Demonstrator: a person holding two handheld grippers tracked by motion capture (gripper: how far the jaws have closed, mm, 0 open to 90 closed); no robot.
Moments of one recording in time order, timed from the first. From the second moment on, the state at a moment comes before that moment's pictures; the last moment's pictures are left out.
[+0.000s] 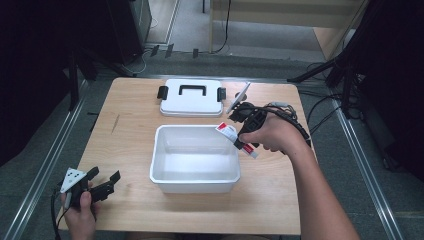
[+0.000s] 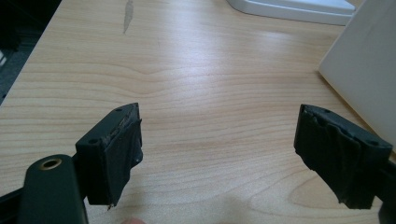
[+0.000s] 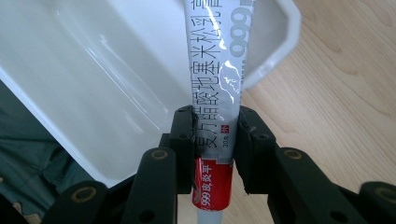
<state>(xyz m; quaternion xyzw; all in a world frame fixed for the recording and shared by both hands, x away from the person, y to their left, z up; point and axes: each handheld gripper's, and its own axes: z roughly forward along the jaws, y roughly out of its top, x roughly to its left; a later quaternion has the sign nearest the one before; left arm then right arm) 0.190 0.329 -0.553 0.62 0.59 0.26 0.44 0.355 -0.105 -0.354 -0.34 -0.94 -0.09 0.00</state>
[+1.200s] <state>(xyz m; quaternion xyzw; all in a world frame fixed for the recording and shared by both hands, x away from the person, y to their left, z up) 0.191 0.329 -0.553 0.61 0.59 0.26 0.45 0.369 -0.048 -0.388 -0.31 -0.95 -0.09 0.02</state>
